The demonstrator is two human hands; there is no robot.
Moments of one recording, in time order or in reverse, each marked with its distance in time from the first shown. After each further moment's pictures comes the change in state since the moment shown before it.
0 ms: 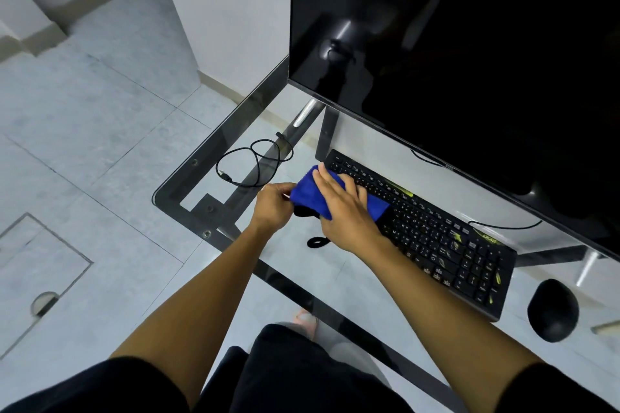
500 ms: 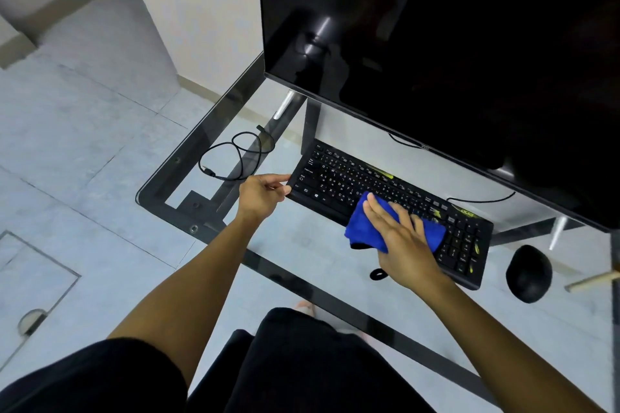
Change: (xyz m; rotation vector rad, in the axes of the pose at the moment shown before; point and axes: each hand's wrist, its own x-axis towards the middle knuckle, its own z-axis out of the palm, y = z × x) left_hand -0.005 0.001 0.007 -0.210 0.036 -0.128; right_hand -0.108 0.077 0.007 -0.097 0.011 0.188
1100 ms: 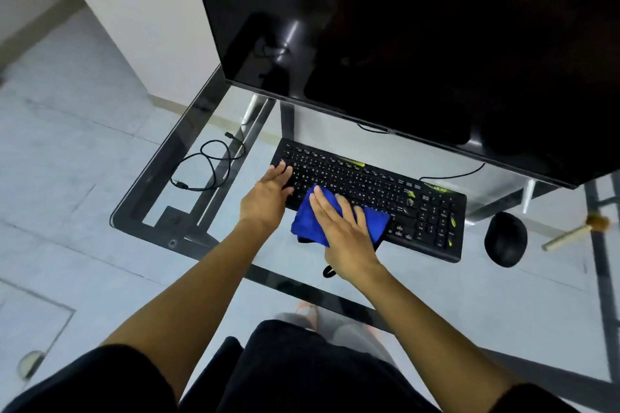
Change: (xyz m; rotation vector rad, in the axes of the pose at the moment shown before) left_hand -0.008 0.016 0.043 0.817 -0.170 0.320; right_hand 0.004 -0.051 0.020 0.112 0.114 -0.003
